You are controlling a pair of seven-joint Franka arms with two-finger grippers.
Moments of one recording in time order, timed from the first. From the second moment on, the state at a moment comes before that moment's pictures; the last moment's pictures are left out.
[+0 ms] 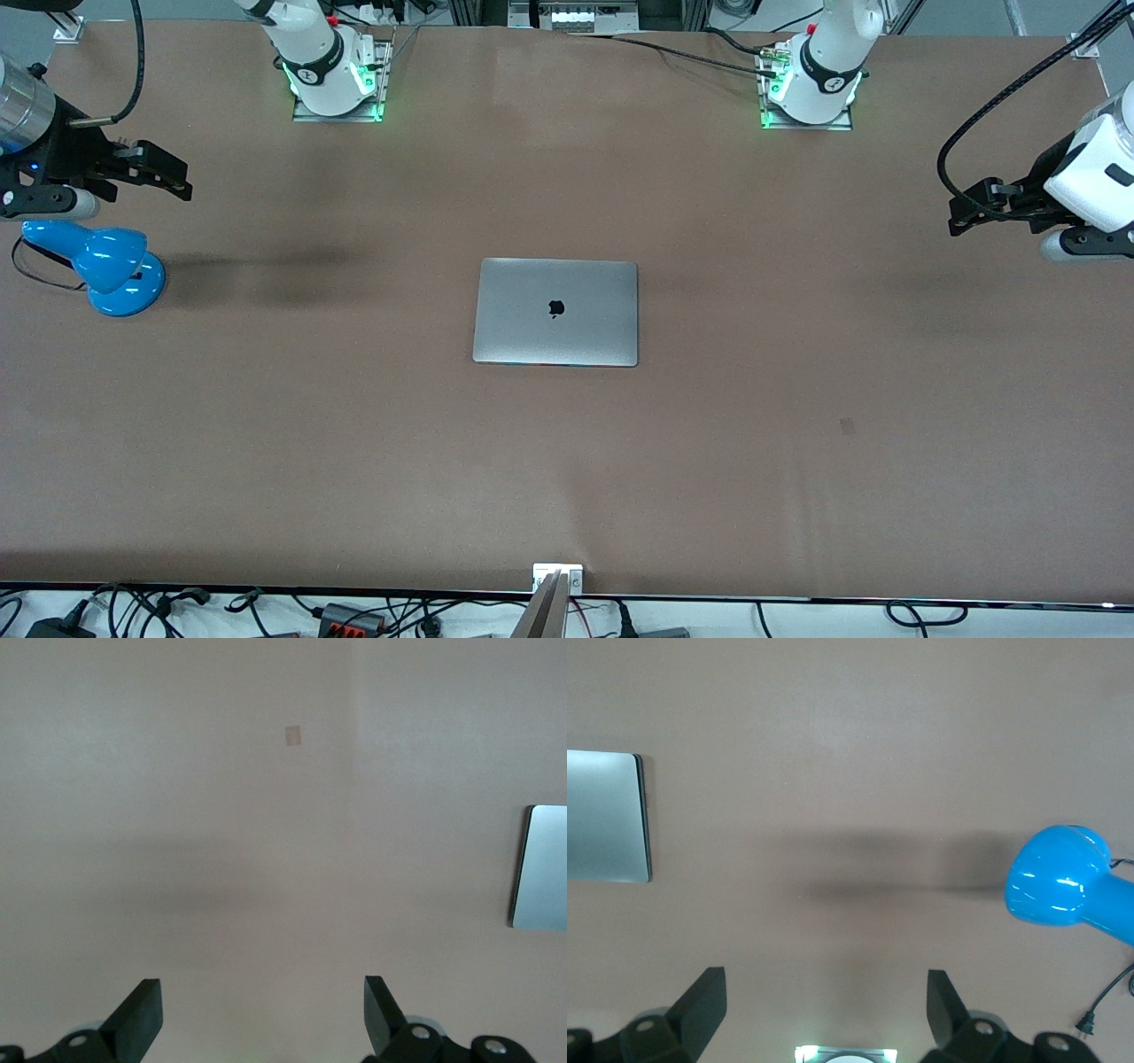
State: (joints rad) left arm 0.05 0.05 -0.10 -1.54 0.04 1.51 -0.07; right arm -0.05 -0.06 0.08 -1.70 0.00 1.55 0.01
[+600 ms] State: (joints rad) left arm 0.08 0.05 -0.09 -1.54 0.01 1.52 -0.07; right arm -0.05 -0.06 0.08 -1.71 0.00 1.55 0.01
